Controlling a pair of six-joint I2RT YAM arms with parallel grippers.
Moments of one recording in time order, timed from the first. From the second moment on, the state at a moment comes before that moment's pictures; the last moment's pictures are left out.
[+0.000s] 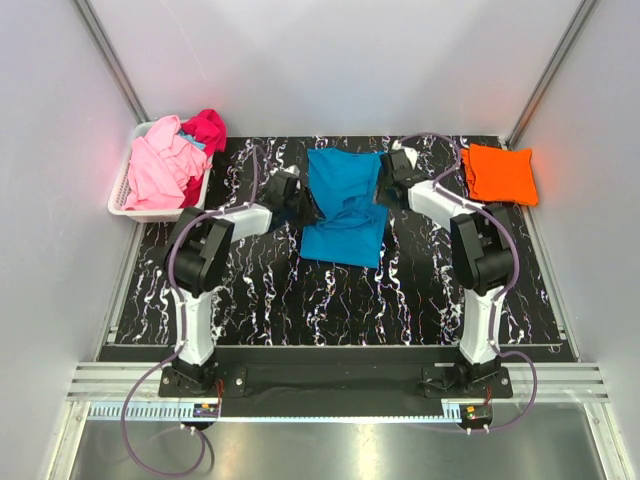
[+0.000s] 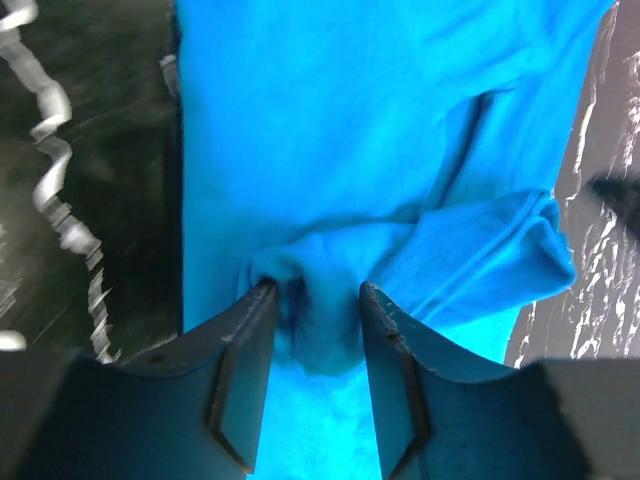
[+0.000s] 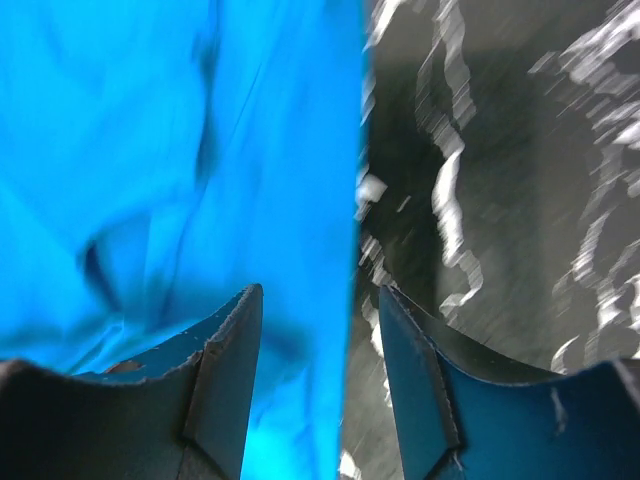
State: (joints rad) left arm -0.43 2.05 1.30 0.00 0.20 -0.73; right arm 0.36 2.03 1.48 -0.32 0.24 0.47
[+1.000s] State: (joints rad) left arm -0.53 1.79 1.20 -0.22 0.07 -0.78; right arm 0.43 1.69 1.21 -0.29 -0.03 0.49
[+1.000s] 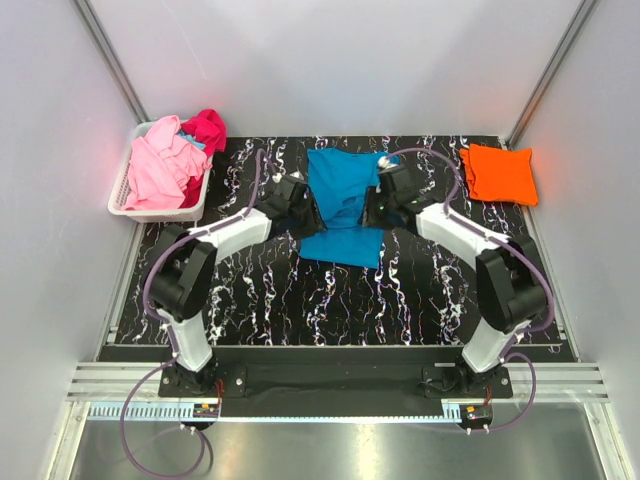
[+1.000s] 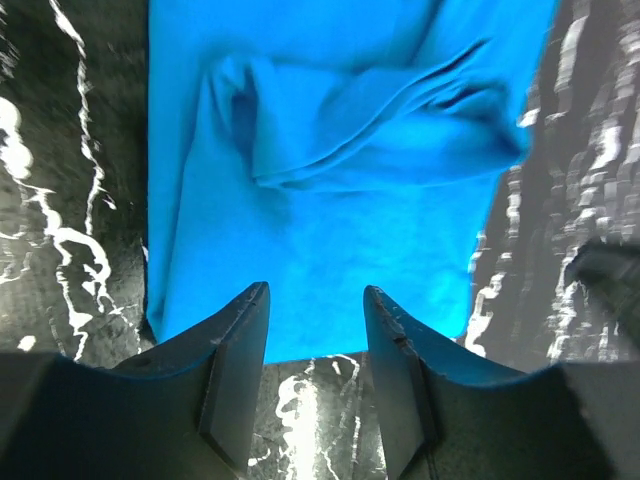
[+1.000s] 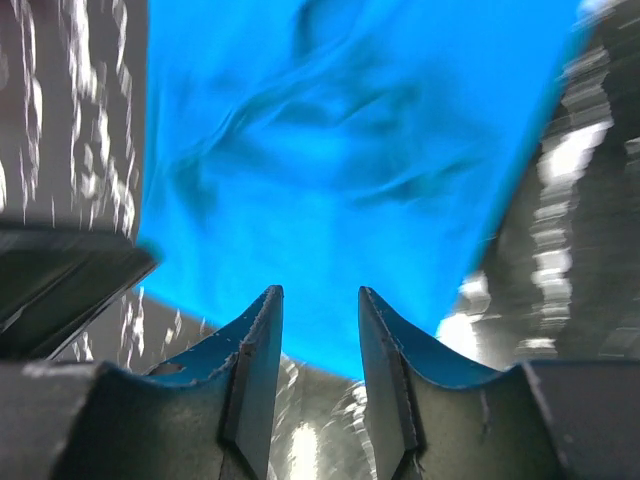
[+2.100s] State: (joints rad) left arm -0.83 1.64 0.88 -0.30 -0.22 -0.99; right arm 0.58 1.71 0.95 -0.30 -0.11 0.66
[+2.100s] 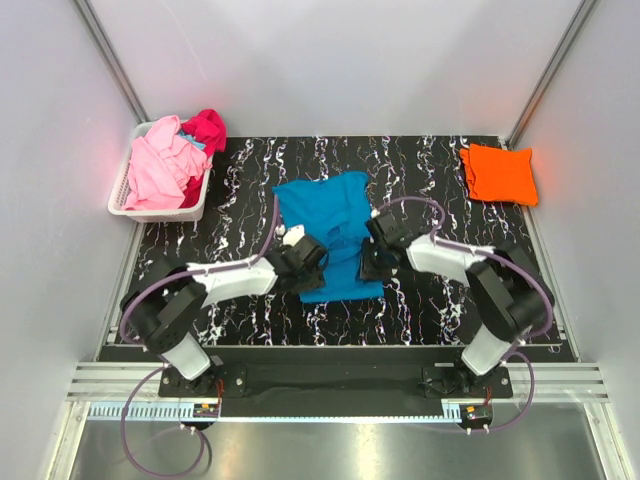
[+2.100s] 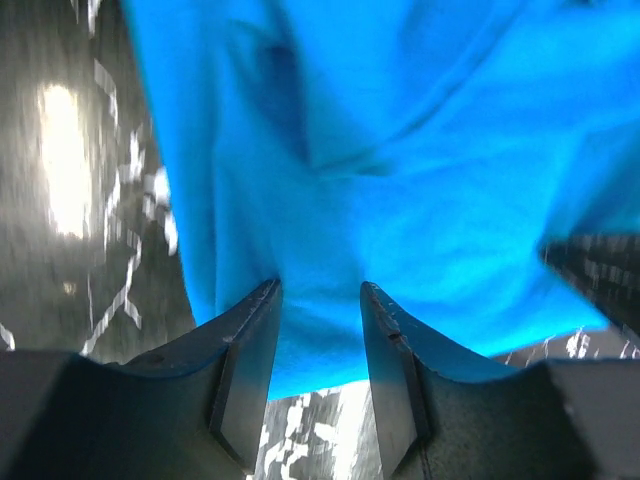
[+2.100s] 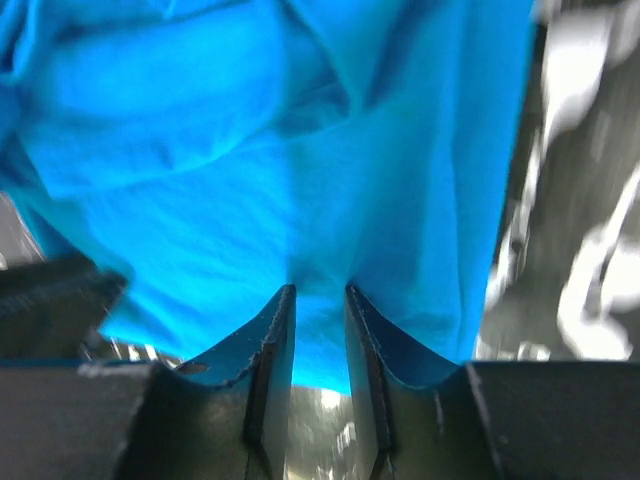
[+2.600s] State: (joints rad) left arm -0.92 1.50 0.79 -0.49 -0.26 -1.11; right arm 0.72 1.47 0.78 -0.53 -0.06 0.78
